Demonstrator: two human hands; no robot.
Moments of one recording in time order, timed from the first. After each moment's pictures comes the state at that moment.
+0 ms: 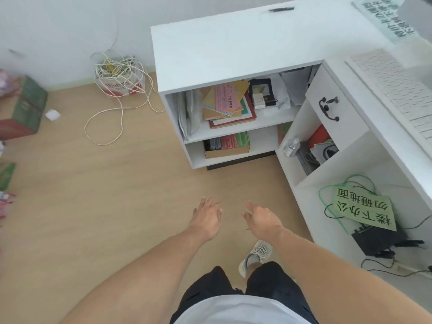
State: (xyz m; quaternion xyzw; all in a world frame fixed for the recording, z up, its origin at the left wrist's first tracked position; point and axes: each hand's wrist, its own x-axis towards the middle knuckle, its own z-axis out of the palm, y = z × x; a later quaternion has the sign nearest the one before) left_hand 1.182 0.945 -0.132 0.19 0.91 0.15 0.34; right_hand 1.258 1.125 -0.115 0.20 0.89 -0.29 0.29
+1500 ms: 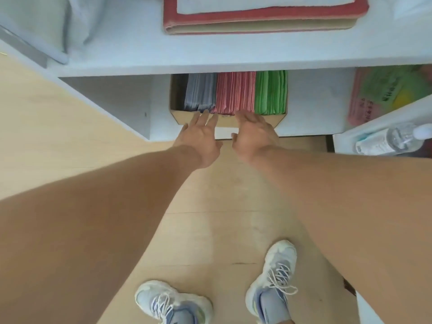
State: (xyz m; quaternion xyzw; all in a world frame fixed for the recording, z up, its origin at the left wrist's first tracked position) left_hand 0.841 1.130 -0.549 0.17 0.95 0.07 0.27; right_hand 0.870 1.280 -0.546 0.07 0.96 -0.16 0.21
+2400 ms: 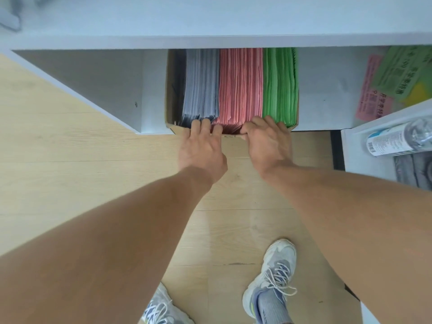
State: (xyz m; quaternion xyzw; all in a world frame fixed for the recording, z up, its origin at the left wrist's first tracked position) left_hand 0.881 1.148 -0.582 0.18 0.98 -0.03 0.12; right_hand 0.896 1.295 -0.585 0.02 0.99 -0.10 0.06
